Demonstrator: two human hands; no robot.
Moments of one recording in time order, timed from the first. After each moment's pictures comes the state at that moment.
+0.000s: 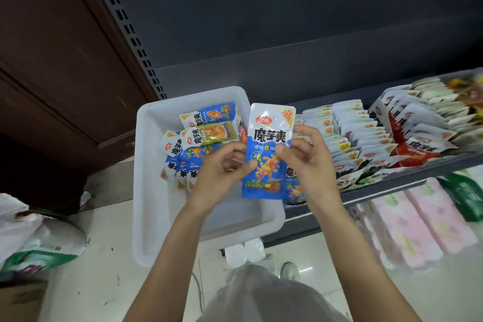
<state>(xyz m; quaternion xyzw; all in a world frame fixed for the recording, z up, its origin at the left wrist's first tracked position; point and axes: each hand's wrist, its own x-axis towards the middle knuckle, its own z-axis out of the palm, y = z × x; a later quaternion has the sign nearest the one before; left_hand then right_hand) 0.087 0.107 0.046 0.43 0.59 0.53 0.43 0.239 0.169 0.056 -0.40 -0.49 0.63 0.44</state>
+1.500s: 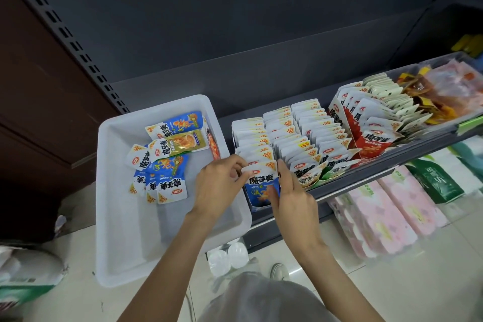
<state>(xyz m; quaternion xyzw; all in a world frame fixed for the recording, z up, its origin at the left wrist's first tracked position) 0.137 0.140 0.010 0.63 0.71 0.31 0.10 0.295 0.142 -0.010 -0.56 -0.78 0.02 0.26</state>
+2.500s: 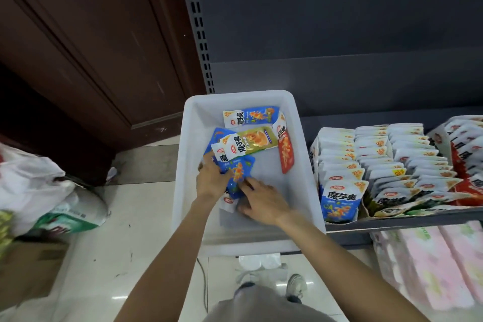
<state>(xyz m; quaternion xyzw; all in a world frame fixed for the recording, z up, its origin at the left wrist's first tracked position) -0.017 0.102 -0.073 0.28 0.89 0.28 0.25 0.124 0.151 -0.070 -0.27 -0.93 0.21 -0.15</state>
